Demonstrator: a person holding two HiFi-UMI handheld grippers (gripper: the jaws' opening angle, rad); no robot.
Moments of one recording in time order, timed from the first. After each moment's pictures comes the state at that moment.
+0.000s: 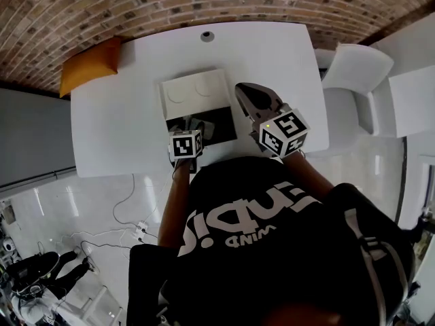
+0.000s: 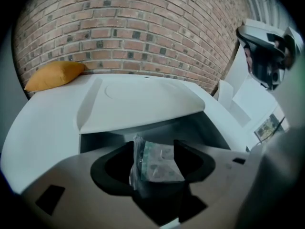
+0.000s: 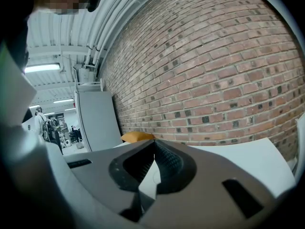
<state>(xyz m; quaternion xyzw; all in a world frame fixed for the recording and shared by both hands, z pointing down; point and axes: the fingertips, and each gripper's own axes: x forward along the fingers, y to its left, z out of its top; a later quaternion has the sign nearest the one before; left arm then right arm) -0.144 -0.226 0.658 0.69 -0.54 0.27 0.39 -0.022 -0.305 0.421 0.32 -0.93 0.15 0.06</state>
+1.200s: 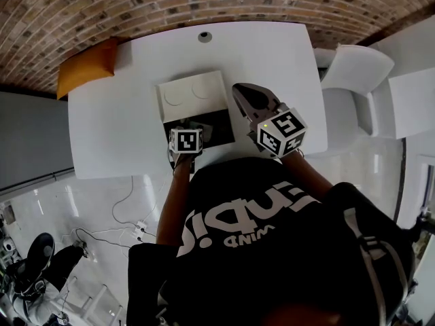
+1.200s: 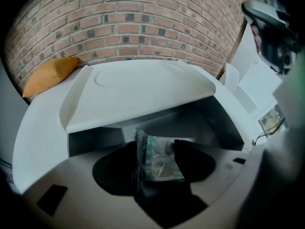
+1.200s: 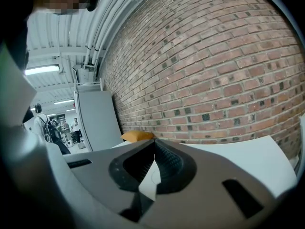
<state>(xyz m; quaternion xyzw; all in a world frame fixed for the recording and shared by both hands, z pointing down) -0.144 -0.225 0.684 0.66 -0.53 0.36 0.40 -0.022 -0.317 0.428 0.31 -0.93 0.16 0.07</state>
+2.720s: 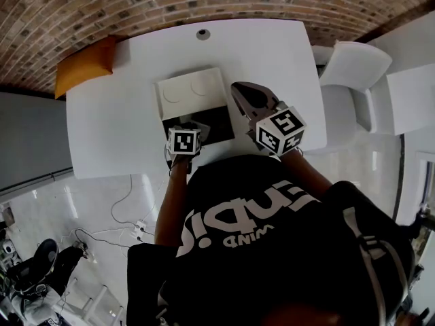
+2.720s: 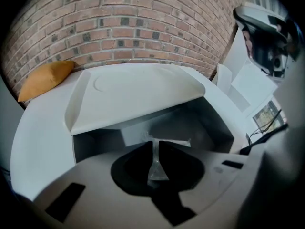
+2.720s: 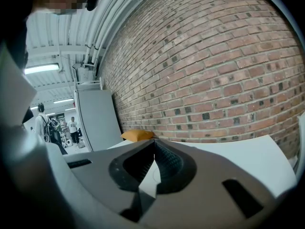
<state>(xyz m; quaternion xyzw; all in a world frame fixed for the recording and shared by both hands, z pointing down) -0.138 -0.218 0.669 0.69 -0.50 0.35 0.40 -0.024 -0.310 0.429 0.32 -0.93 0.16 0.08</state>
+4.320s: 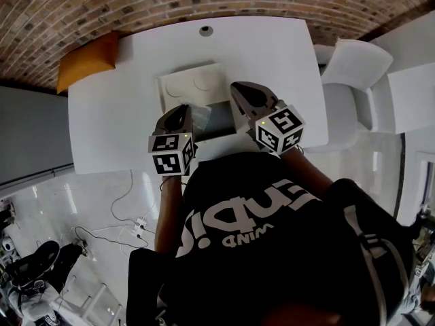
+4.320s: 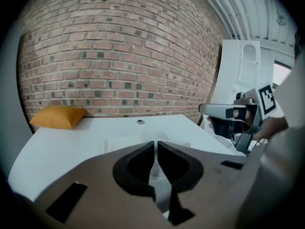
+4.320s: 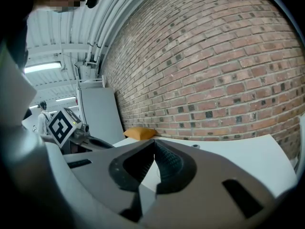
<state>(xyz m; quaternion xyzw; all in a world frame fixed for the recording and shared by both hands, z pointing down) -0.143 -0.241 0.491 0.76 -0.57 0.18 0.26 -0.031 -0.293 0.435 0.31 -0.94 0.15 0.09</state>
